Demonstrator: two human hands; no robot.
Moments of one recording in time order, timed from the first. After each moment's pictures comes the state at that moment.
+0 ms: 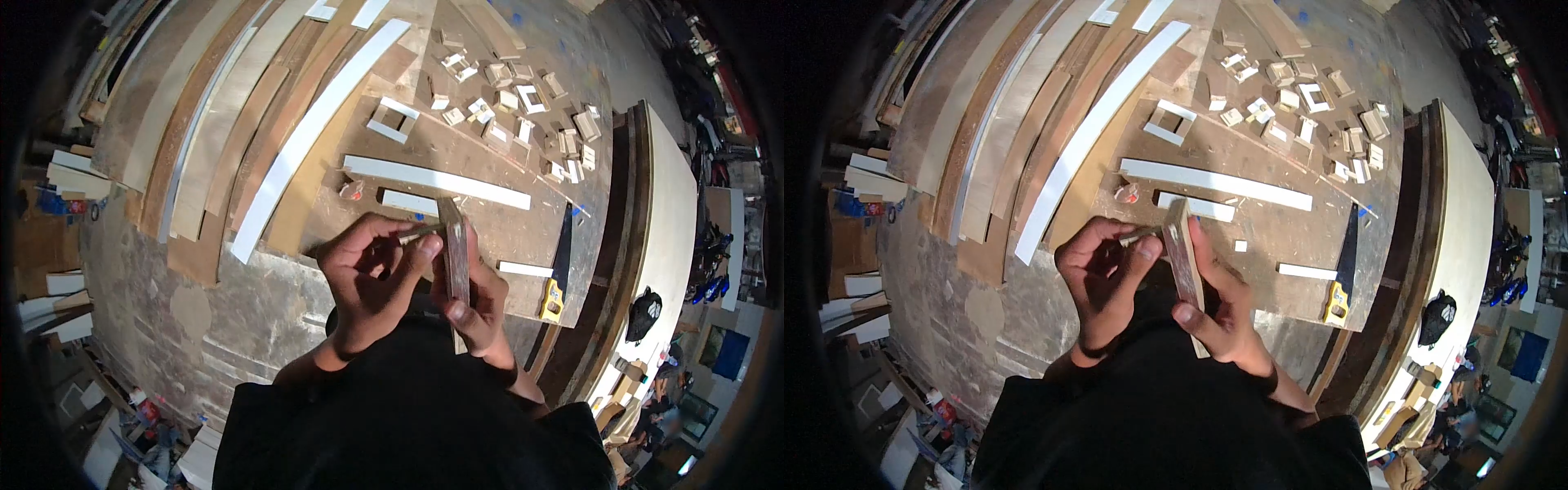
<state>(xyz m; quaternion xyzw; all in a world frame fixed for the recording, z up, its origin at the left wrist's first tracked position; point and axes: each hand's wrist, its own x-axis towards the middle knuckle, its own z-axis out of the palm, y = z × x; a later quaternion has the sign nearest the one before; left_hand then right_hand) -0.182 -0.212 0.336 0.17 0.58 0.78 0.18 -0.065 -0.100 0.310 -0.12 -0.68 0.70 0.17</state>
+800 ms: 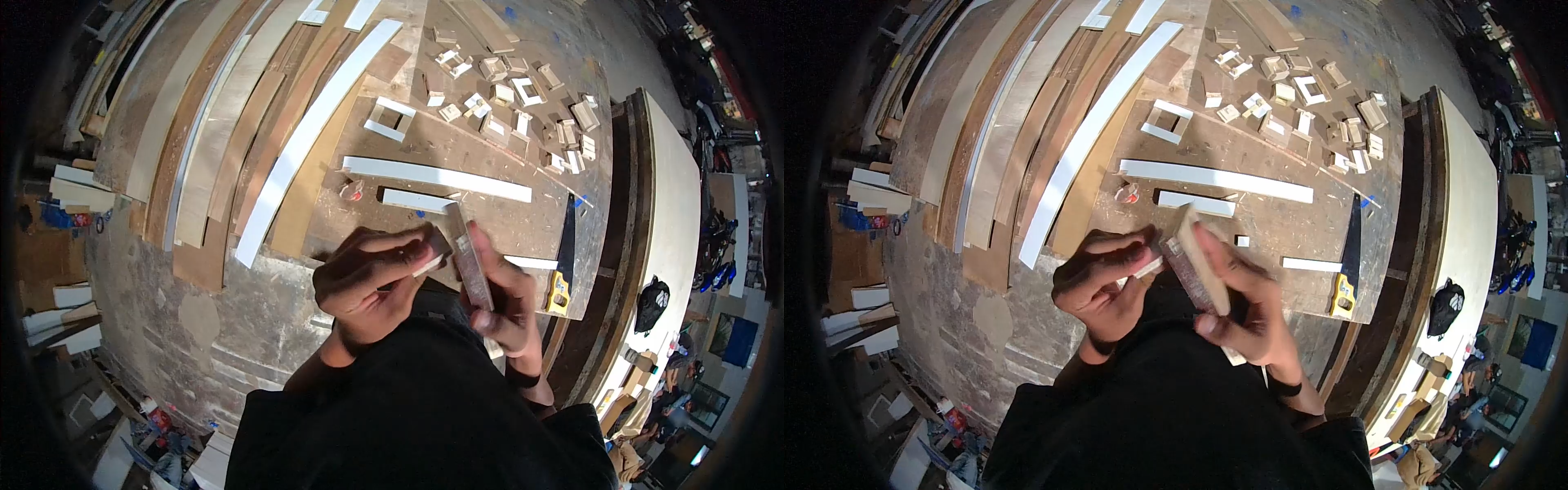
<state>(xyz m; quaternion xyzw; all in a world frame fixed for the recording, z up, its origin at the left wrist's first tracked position) -0.185 -0.223 0.325 0.40 0.62 0.67 -0.08 -0.037 -0.081 0.339 -0.14 -0.63 0.75 0.13</state>
